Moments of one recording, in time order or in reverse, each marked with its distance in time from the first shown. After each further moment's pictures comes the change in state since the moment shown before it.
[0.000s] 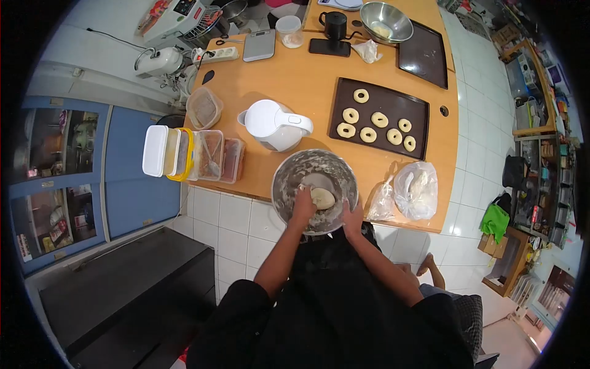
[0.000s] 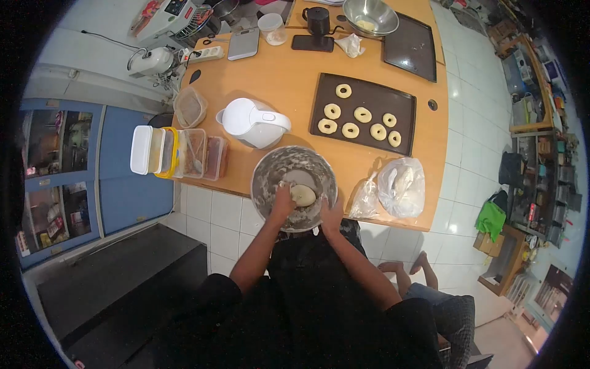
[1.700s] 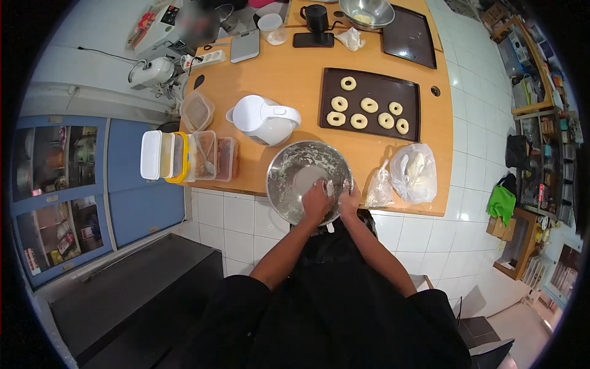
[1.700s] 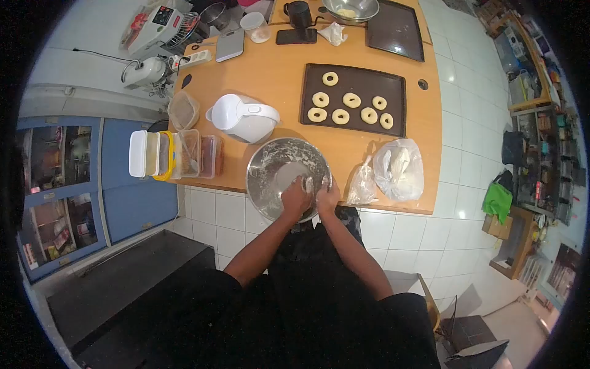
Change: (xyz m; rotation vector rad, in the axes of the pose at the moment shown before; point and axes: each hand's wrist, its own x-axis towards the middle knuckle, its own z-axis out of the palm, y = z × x) left_hand -0.037 0.079 0.003 0.154 0.147 0.060; right_hand 0.015 0.023 0.020 0.205 0.124 0.000
